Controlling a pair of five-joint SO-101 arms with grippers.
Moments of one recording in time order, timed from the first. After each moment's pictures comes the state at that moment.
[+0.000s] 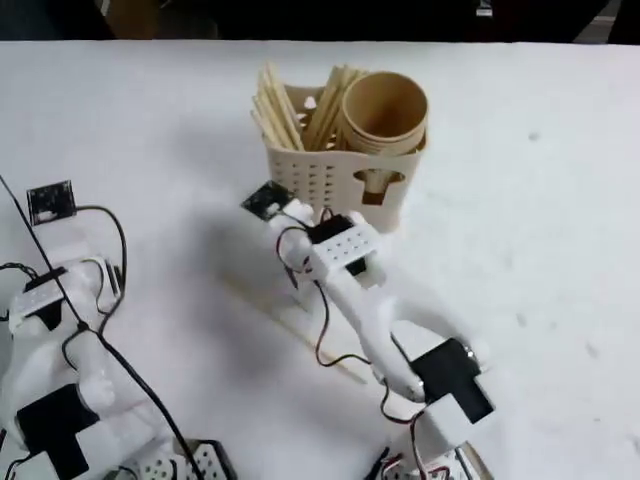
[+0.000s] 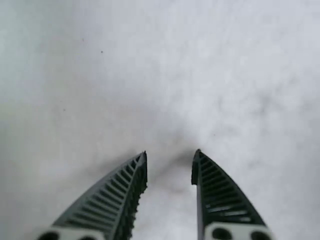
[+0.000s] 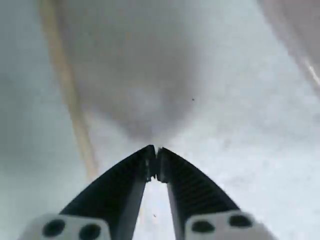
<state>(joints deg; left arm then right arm) -36.7 -11.5 57.0 31.8 -6.9 -33.7 4.7 27.7 60.1 19.6</state>
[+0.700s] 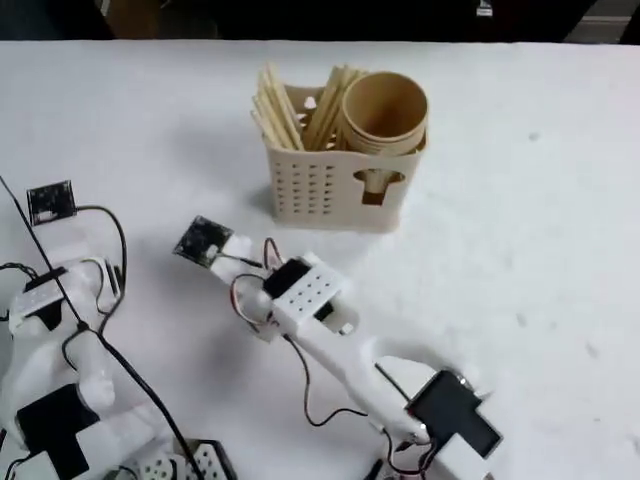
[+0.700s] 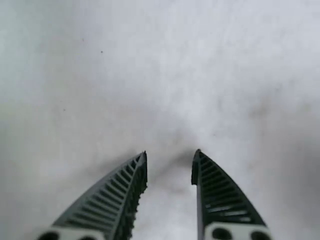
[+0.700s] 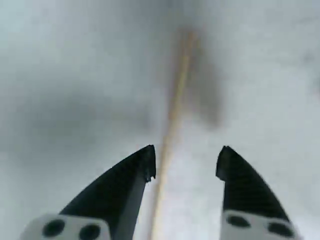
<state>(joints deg) -36.7 -11.5 57.0 31.8 -6.9 -48.4 -1.8 34.9 47.2 19.6</state>
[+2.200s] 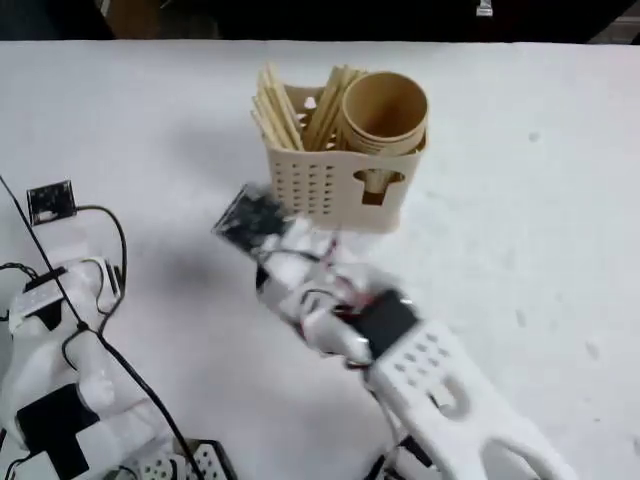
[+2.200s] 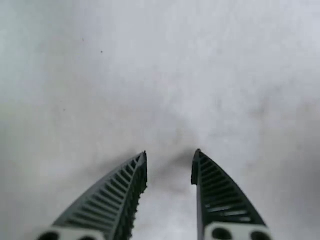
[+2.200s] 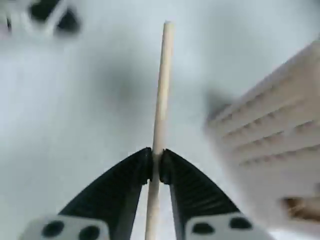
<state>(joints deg) -36.7 -11.5 57.0 31.8 -6.9 -42.6 -44.5 36.8 55.3 19.6</state>
